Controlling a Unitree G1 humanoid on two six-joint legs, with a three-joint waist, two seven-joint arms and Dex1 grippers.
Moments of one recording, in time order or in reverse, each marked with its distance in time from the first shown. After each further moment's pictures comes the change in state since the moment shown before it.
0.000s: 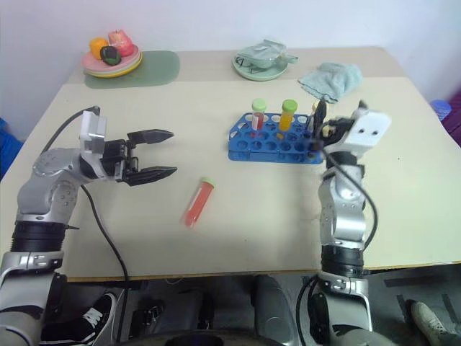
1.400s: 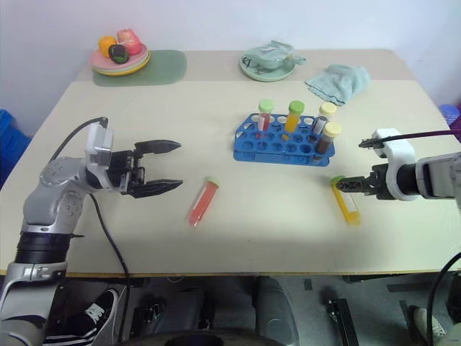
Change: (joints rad) left arm 0.073 -0.031 -0.007 -0.106 -0.001 0.012 -0.004; right arm -0.112 -0.849 0.146 0.079 0.453 1.503 0.556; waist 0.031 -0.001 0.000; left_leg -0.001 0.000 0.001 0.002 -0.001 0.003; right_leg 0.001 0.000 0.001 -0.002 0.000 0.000
